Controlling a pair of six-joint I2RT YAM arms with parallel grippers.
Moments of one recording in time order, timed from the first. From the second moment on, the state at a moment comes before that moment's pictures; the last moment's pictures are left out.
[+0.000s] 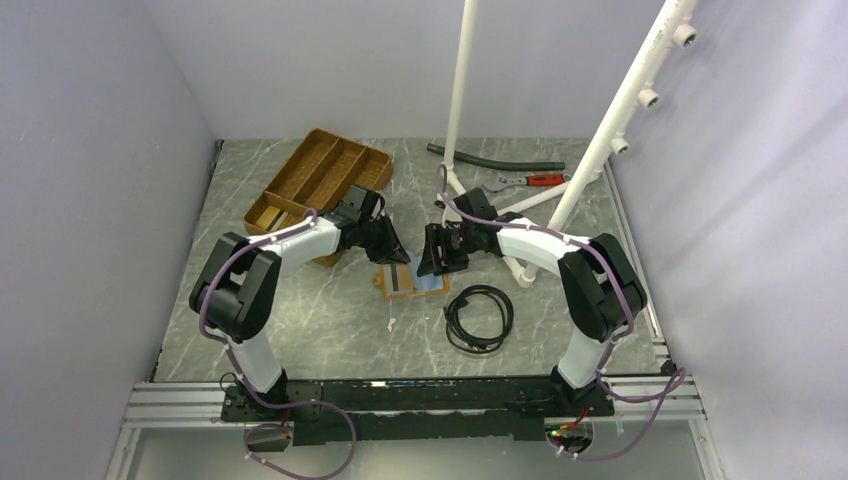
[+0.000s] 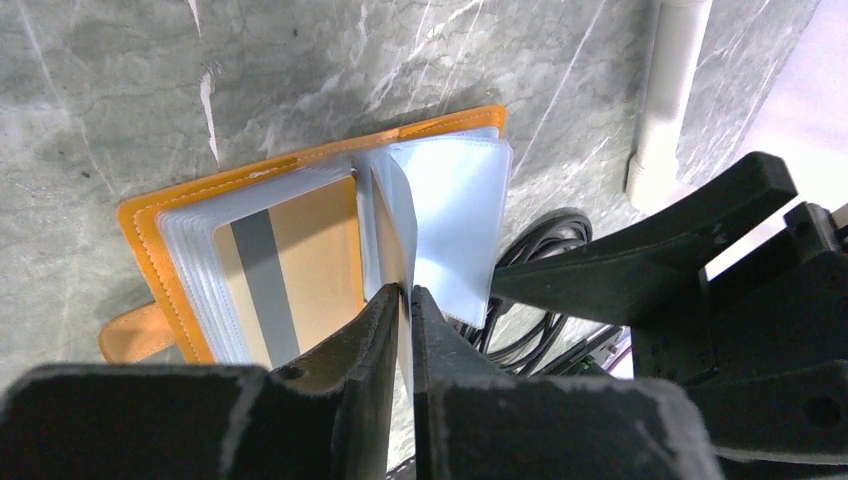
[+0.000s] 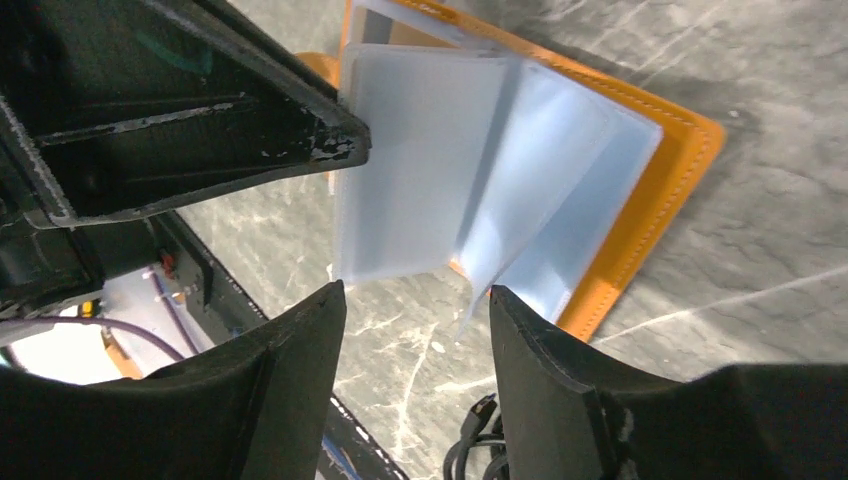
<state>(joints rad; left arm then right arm) -0.51 1.75 1.09 -0.28 0.37 -0.85 0.55 1.75 1.08 -0.29 -0.56 0.44</state>
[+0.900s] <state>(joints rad) -0.51 1.77 1.09 -0.28 0.37 -0.84 0.62 1.81 1.15 -0.36 -0.39 0.34</state>
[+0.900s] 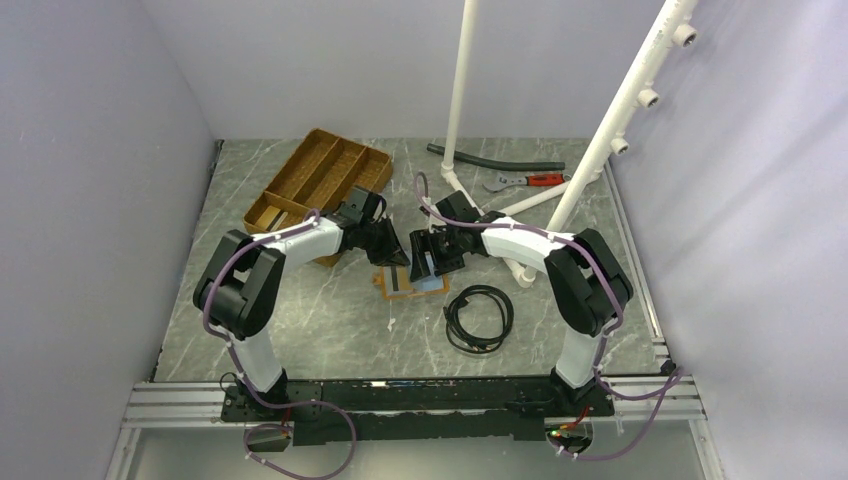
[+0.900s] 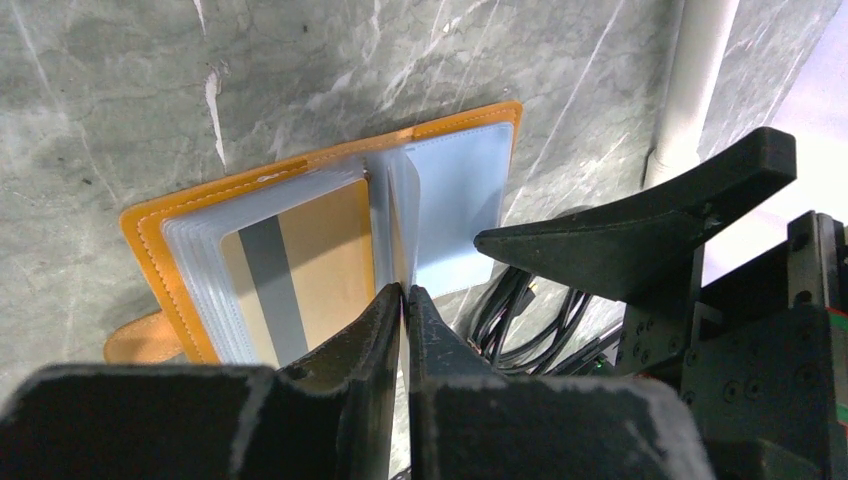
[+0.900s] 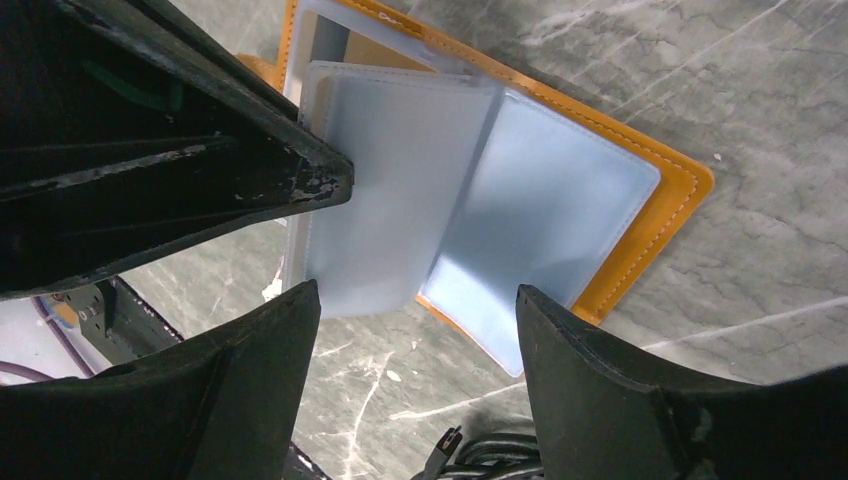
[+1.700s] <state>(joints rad) -0.51 1.78 1.09 -0.29 0.37 -0.80 0.64 1.83 1.15 -0.36 -0.23 0.34</state>
